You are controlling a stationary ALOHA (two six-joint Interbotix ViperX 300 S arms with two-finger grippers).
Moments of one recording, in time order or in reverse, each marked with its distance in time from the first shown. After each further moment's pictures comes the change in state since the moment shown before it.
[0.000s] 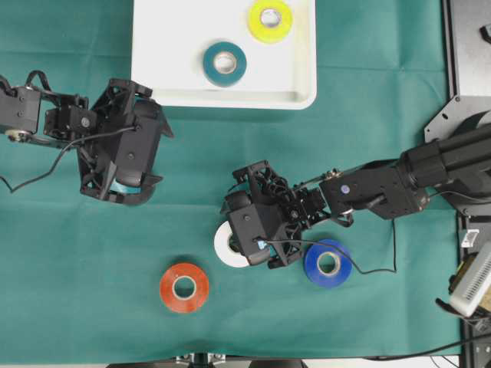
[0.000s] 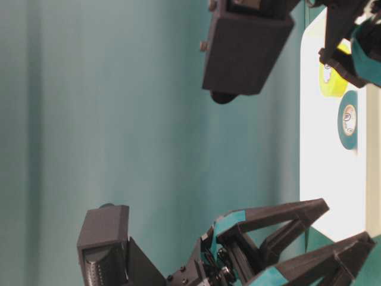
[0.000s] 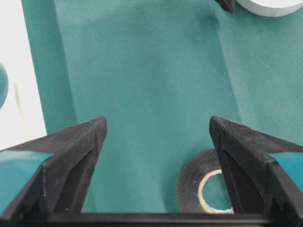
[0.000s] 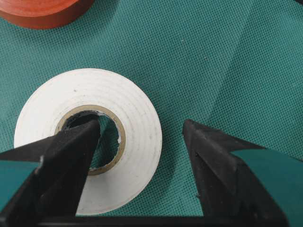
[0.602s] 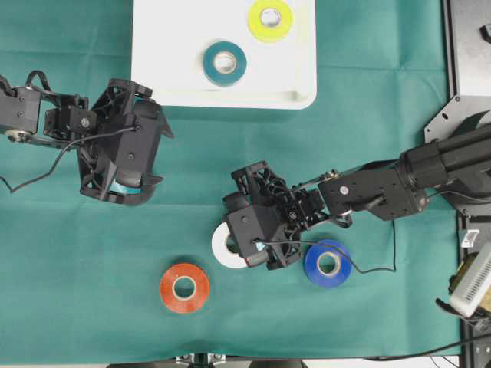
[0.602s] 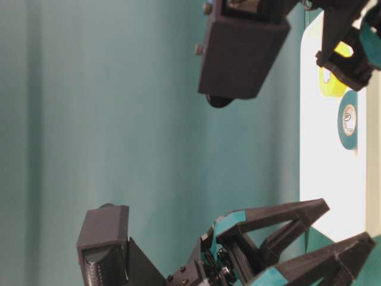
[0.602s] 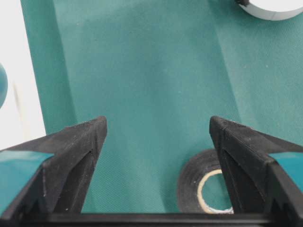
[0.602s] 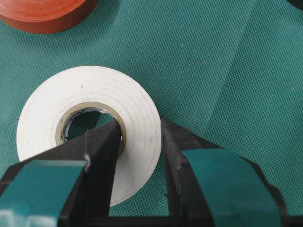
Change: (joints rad) left arm -0.005 -0.002 0.000 0.002 0.000 0.000; right arm 0.002 -0.002 -0.014 -0.003 0.025 0.000
